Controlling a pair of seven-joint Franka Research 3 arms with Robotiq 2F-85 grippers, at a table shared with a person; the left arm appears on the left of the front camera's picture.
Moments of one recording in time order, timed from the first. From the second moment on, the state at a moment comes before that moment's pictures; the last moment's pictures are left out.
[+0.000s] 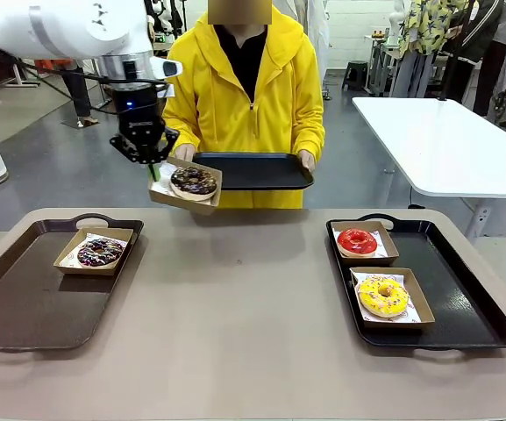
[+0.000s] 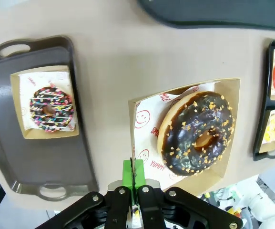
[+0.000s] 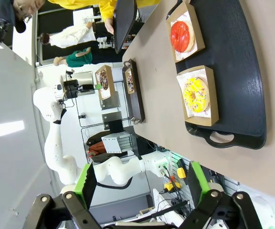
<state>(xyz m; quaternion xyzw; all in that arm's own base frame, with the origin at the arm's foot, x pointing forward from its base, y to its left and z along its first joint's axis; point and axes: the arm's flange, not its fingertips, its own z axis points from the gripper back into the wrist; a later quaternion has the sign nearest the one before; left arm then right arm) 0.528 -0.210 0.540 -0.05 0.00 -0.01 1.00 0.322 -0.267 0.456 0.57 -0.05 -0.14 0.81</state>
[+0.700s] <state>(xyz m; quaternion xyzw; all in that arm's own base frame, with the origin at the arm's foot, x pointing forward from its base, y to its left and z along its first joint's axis) 0.430 0.045 0.431 -0.11 0.01 0.09 0.99 0.322 -0.267 0.457 0.57 -0.05 -0.14 0.81</state>
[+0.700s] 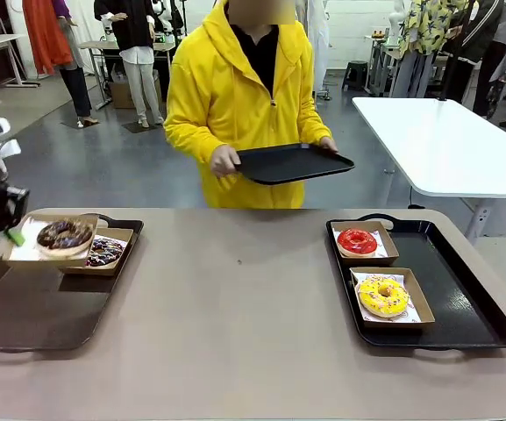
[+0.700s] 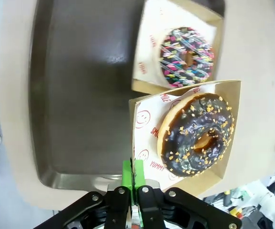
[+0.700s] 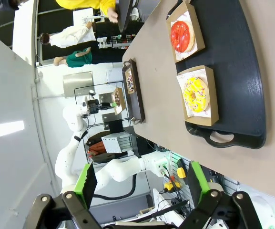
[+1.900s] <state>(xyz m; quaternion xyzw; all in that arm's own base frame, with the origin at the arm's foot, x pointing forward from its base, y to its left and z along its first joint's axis) 0.411 0.034 0.413 -0.06 0.00 0.01 1.00 0.322 -0.267 0.457 0.57 -0.05 -0.14 0.81</state>
